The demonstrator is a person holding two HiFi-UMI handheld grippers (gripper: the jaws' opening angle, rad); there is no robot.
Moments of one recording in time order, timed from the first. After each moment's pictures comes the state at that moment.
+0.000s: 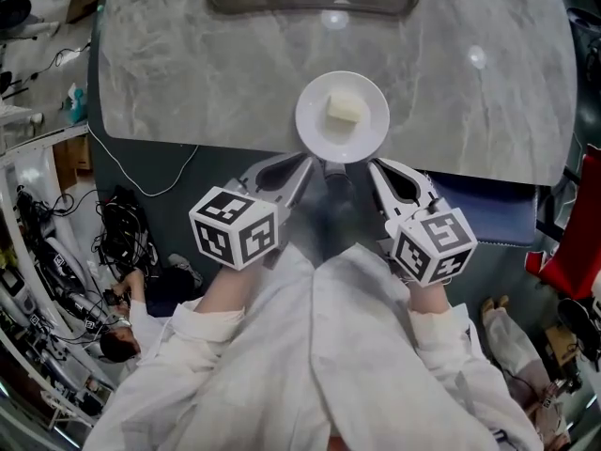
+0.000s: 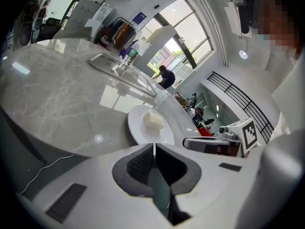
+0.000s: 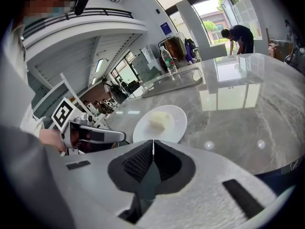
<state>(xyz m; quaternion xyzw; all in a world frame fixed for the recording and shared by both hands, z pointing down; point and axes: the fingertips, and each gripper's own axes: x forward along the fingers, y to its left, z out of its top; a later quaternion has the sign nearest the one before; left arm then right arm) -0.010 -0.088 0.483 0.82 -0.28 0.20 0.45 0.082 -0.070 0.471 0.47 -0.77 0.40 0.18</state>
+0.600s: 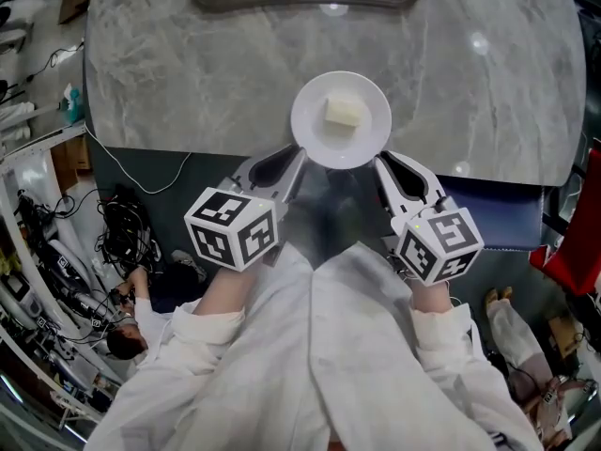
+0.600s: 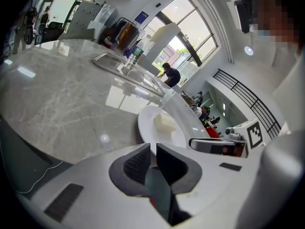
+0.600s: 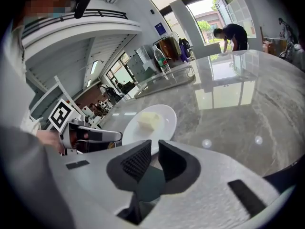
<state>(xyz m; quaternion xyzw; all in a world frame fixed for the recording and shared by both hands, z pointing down) -0.013 -0.112 0.504 0.81 -0.31 0.22 0.45 0.099 -0.085 0.490 0.49 -0.75 0.41 0.17</state>
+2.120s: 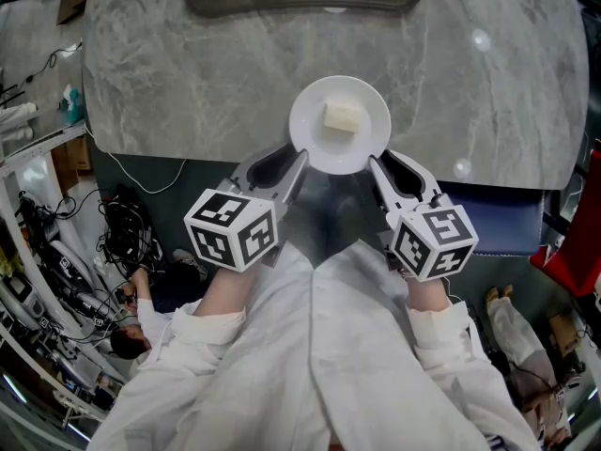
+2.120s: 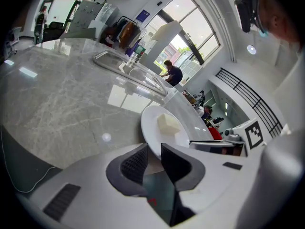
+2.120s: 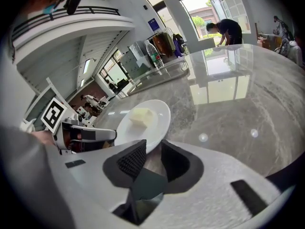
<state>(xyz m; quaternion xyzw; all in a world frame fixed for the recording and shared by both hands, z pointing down) -0.012 -0.118 0.511 0.80 -0.31 0.23 0.45 0.102 -0.089 0.509 0.50 -0.72 0.44 0.19</state>
